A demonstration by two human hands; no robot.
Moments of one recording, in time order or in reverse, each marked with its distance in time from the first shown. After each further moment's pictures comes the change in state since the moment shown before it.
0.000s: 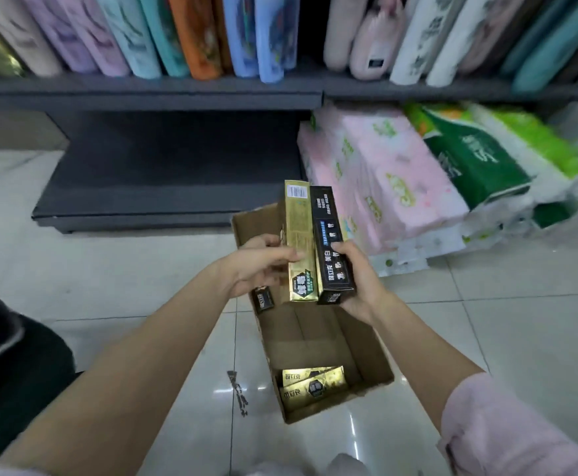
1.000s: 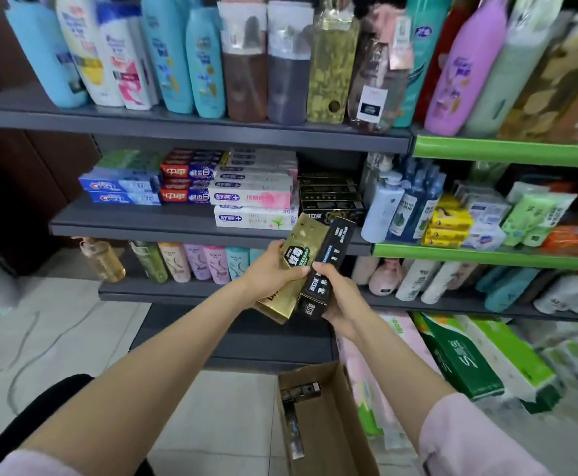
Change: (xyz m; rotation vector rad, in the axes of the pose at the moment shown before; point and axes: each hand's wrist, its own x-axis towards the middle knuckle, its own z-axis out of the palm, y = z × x) left_hand -0.243 0.421 -0.076 0.513 0.325 0.469; right_hand -0.112 -0.357 0.336 -0.096 -0.044 -0.157
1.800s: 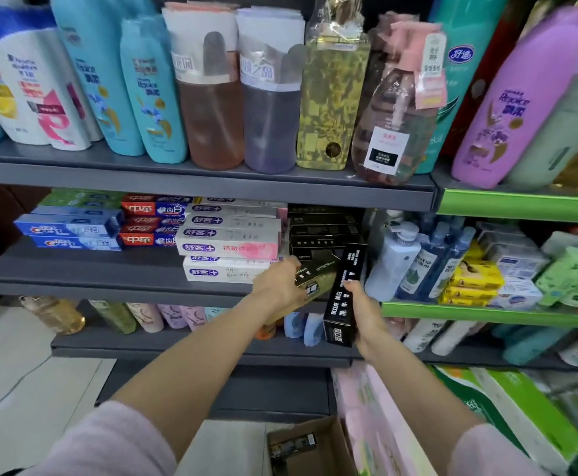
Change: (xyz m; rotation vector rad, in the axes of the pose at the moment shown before) left_hand 0.205 0.019 -0.005 0.593 0.056 -0.035; right_hand 0.169 -0.076 -0.045 -0.122 0.372 0.025
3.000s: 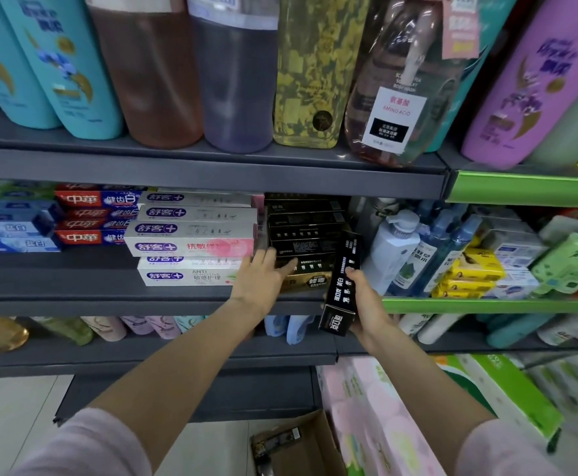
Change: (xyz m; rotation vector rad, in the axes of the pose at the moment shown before) left_hand 0.067 -0.033 0.049 0.689 0.144 0.317; right_hand 0.060 0.000 -0.010 0.012 0.018 0.026
